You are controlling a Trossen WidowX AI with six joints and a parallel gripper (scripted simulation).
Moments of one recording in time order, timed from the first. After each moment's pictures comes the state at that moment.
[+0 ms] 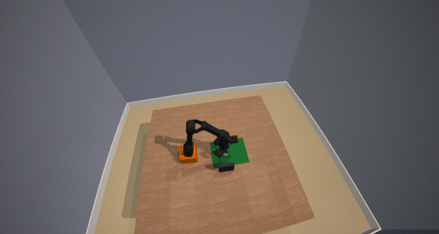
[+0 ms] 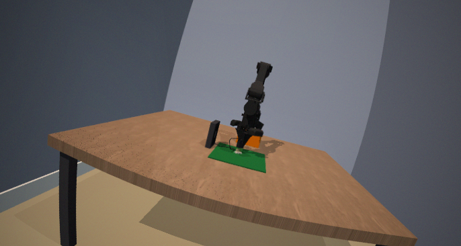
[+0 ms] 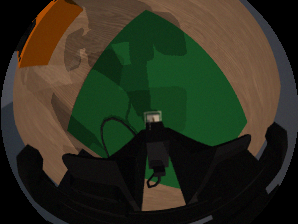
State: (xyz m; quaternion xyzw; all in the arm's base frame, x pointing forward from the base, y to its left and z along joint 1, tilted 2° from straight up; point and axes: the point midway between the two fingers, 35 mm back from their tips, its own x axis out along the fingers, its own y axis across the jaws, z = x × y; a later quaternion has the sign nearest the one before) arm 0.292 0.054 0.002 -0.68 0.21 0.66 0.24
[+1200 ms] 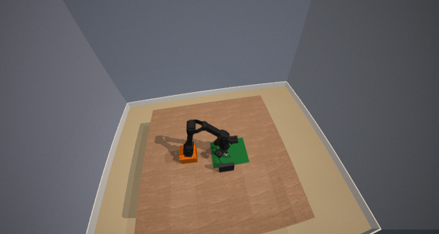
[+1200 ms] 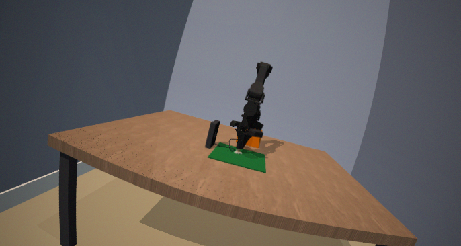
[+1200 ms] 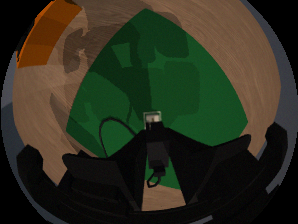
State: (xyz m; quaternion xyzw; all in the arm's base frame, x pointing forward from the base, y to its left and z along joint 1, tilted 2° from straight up) arm 0.293 0.055 -0.001 -0.68 0.21 0.66 0.24
